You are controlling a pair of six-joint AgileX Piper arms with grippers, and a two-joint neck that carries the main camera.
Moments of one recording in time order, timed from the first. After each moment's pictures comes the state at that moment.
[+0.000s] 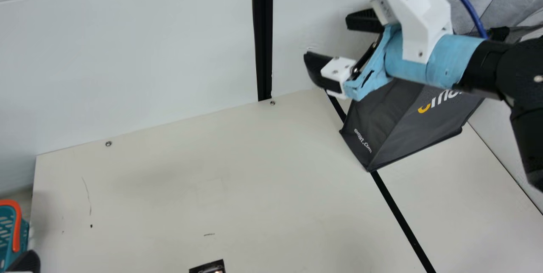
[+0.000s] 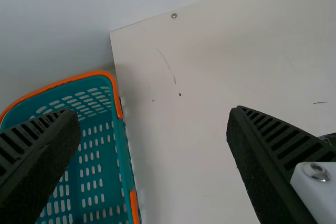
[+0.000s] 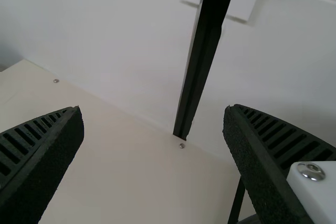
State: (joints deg) left arm -8.1 56.3 -65.8 1.7 57.9 12.2; right arm -15.9 79.9 -90.8 47.9 54.0 -57.9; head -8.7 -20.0
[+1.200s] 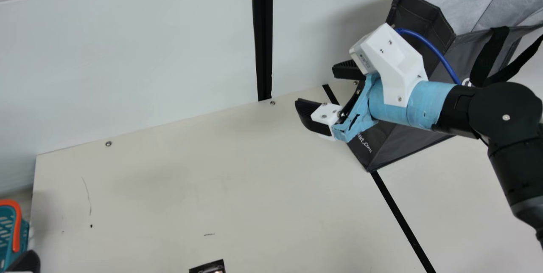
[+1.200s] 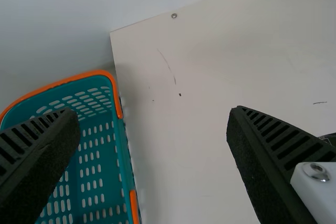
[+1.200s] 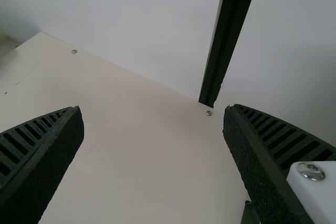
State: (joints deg) left arm -8.1 56.3 -65.8 1.7 57.9 12.2; right arm -14.3 76.0 -78.4 47.9 53.0 -58.9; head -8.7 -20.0
